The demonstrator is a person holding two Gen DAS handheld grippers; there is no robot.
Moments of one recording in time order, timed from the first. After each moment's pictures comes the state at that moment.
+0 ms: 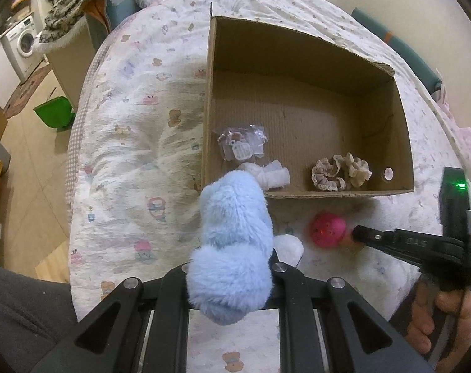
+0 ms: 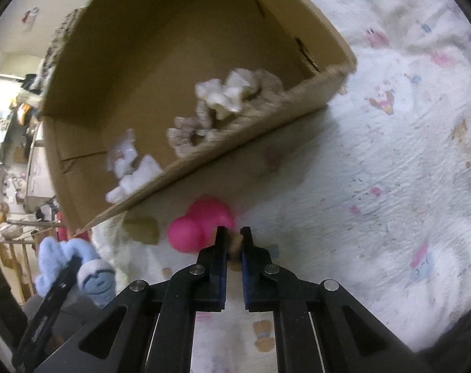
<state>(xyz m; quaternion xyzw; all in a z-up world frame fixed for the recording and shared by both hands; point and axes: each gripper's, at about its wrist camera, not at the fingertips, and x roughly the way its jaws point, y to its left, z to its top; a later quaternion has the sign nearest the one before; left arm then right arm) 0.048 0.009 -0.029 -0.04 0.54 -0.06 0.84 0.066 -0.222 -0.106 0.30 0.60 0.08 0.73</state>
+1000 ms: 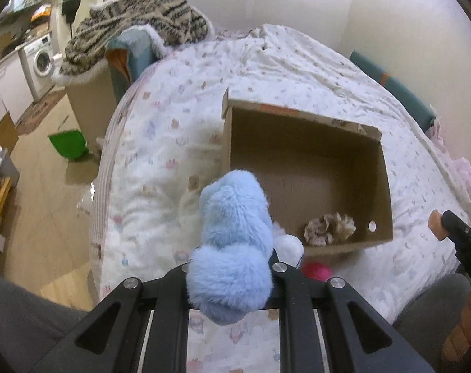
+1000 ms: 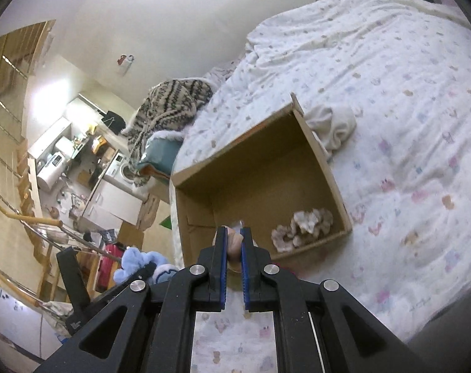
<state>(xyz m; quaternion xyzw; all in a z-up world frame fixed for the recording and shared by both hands) 0.052 0.028 0.043 -0.05 0.45 -0.04 0.89 0.028 -0.281 0.044 0.32 0.38 0.16 0.85</state>
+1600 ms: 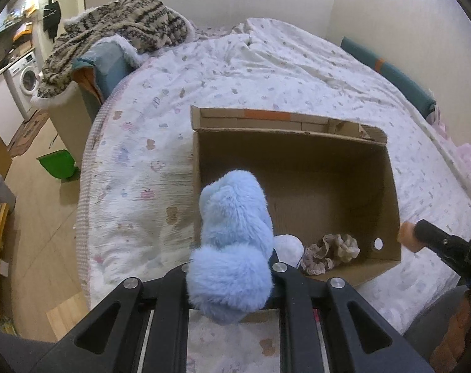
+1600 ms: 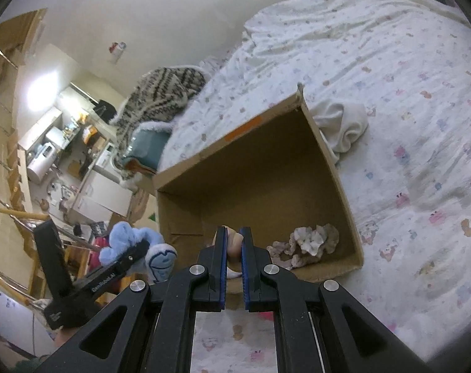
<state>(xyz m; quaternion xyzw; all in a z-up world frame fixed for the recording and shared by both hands) 0.117 -0.009 0.029 -0.01 0.46 -0.06 0.89 0.084 -0.262 0.011 0.29 0.42 0.15 0.84</state>
